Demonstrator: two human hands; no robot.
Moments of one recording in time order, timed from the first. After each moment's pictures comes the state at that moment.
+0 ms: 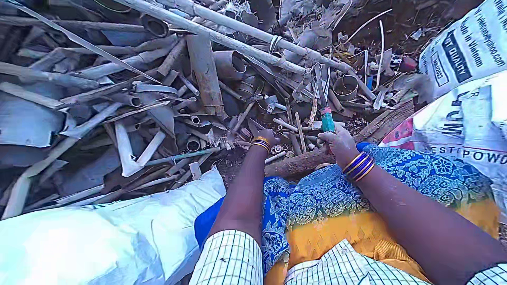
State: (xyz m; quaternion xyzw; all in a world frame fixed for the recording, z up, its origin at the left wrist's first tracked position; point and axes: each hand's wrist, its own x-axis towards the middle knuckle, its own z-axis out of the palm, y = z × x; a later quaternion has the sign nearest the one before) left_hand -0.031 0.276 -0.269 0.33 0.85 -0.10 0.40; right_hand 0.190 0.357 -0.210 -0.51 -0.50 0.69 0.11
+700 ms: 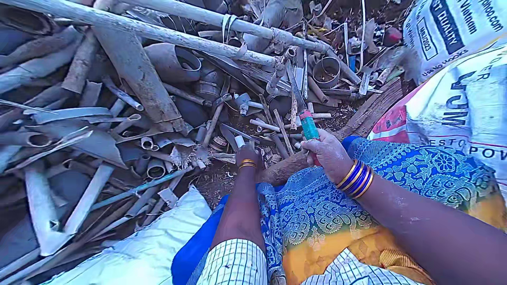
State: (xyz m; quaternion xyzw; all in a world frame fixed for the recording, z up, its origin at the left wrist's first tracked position) left_hand -0.038 0.264 -0.387 0.24 0.90 -0.14 0.33; right_hand 0.181 0.374 -0.217 -0.52 -0.43 0.73 0.08
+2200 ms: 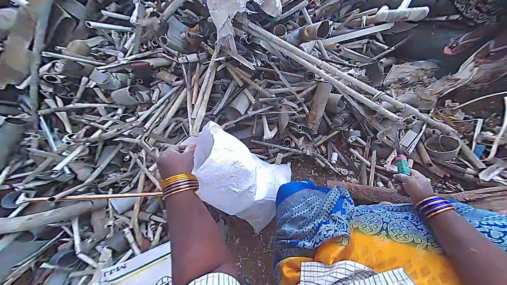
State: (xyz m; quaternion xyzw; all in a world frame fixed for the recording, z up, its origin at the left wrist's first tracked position) left_hand 0.016 -0.143 0.080 -0.15 0.96 0.18 -0.17; right_hand 0.224 0.328 -0.212 -0.45 -0.64 0.62 0.04
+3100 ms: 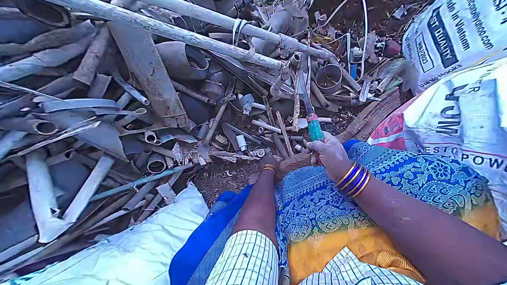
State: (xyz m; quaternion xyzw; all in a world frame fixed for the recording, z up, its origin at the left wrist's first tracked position) left_hand 0.024 0.275 -0.412 0.23 0.84 -0.12 0.48; right_hand 0.184 0.373 -0.228 -0.55 -0.44 0.71 0.09
